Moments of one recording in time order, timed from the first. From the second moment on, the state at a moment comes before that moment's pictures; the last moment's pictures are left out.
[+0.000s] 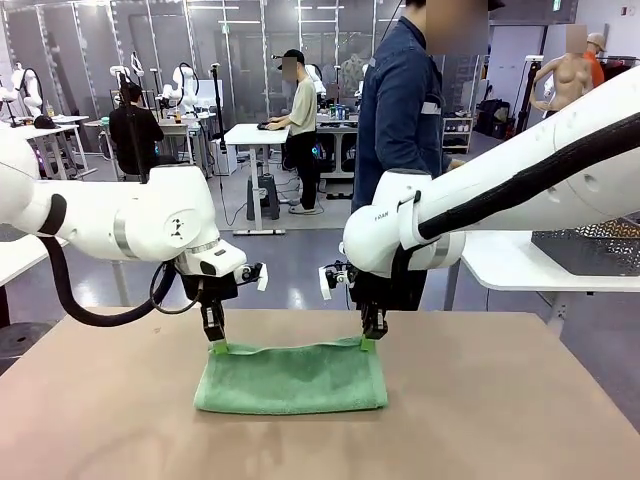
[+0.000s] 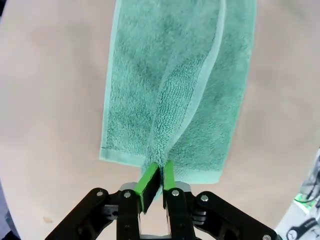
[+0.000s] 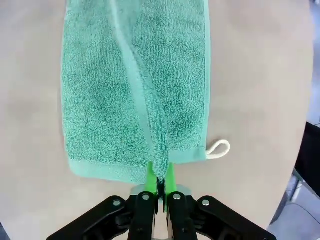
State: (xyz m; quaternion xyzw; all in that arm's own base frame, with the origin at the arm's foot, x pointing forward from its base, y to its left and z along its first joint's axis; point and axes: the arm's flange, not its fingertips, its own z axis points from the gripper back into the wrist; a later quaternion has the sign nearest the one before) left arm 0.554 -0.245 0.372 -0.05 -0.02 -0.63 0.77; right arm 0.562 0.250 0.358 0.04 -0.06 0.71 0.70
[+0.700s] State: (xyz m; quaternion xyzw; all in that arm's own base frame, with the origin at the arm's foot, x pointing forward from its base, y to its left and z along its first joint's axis) left arm 0.573 -0.249 0.363 -0.05 0.00 -0.62 0.78; right arm 0.584 0.250 0.350 0.04 -0.04 0.72 0.69
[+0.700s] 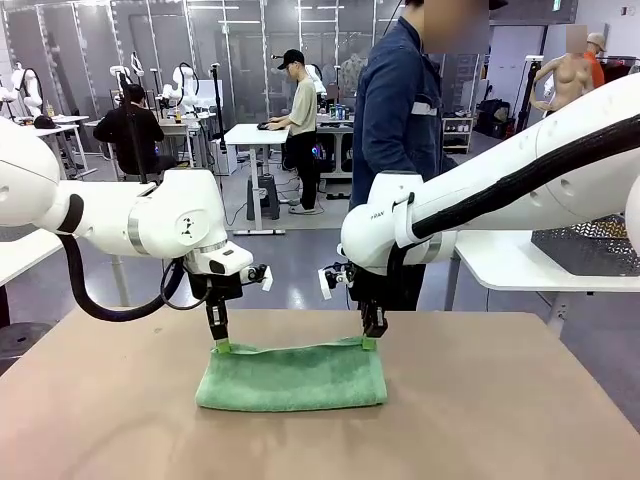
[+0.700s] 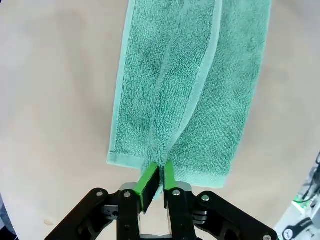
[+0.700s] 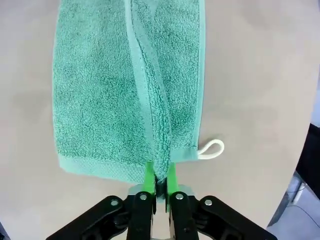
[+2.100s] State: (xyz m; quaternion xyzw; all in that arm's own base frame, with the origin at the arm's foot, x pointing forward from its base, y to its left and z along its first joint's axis) left arm 0.467 -0.201 0.436 -0.07 -0.05 -0.47 0.88; right arm 0.506 0.252 0.384 0.05 -0.07 0.47 0.88
